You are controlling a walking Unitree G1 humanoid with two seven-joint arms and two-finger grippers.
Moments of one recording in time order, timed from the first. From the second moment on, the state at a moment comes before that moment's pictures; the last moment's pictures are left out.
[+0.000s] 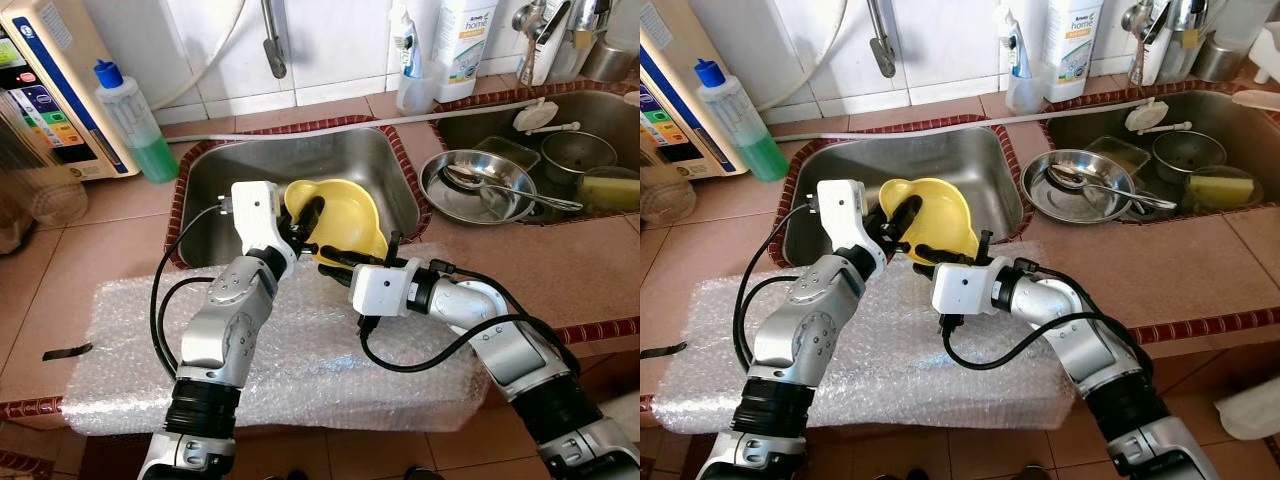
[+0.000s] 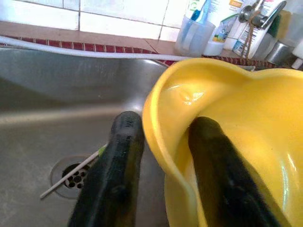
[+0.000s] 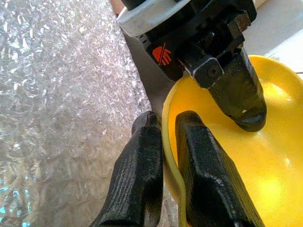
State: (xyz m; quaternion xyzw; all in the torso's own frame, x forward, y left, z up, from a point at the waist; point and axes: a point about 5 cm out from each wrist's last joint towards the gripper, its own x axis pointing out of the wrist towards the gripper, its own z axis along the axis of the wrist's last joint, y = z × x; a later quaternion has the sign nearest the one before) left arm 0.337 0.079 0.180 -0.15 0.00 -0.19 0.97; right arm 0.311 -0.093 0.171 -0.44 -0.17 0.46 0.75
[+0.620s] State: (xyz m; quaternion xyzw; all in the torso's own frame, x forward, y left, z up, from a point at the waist) left arm 0.351 0.126 0.172 -0.11 -0.01 -0.03 0.99; right arm 0.304 -0.094 0.185 -0.40 -0.20 0.42 0.79
